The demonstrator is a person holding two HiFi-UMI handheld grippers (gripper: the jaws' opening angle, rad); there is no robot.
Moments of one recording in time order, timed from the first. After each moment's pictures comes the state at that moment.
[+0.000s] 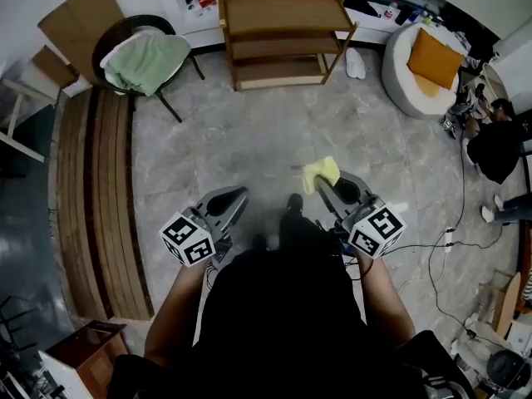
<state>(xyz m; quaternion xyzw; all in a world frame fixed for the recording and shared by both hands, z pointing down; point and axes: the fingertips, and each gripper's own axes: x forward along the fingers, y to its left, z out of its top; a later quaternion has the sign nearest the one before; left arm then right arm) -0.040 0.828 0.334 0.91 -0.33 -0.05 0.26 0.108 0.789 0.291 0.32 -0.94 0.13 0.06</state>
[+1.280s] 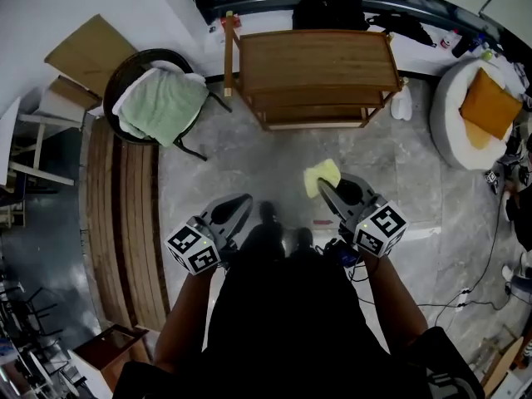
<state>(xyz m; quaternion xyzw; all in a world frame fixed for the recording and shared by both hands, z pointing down) -0.053 0.467 0.330 0.86 -0.41 -0.01 0.29 0.089 0.401 0.321 0.23 -0.95 0.19 0.03</state>
